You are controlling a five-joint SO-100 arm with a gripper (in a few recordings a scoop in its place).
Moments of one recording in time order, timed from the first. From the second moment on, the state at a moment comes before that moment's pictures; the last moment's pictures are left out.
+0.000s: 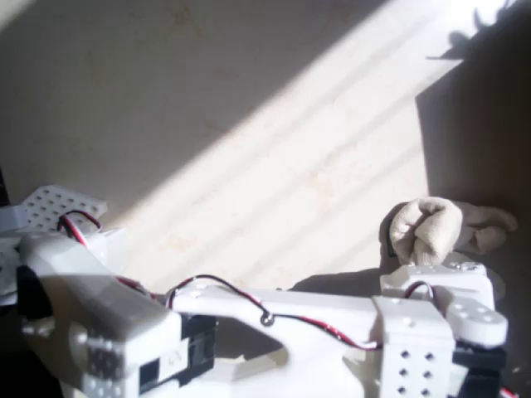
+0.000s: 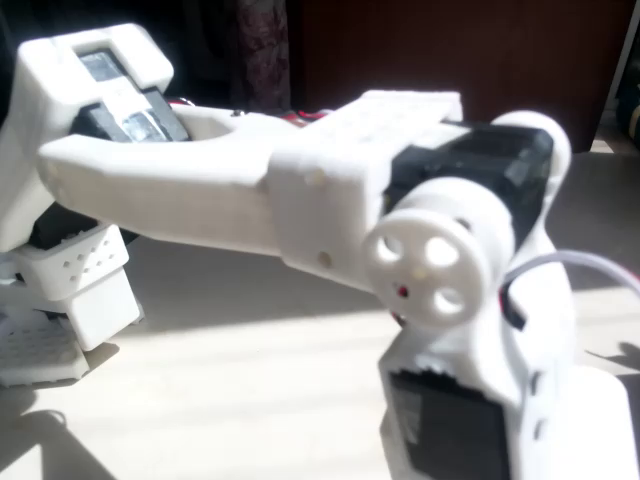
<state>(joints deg) 18.0 44.0 33.7 85.4 -13.2</state>
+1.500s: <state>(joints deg) -1.5 46.5 33.6 86.2 -10.8</state>
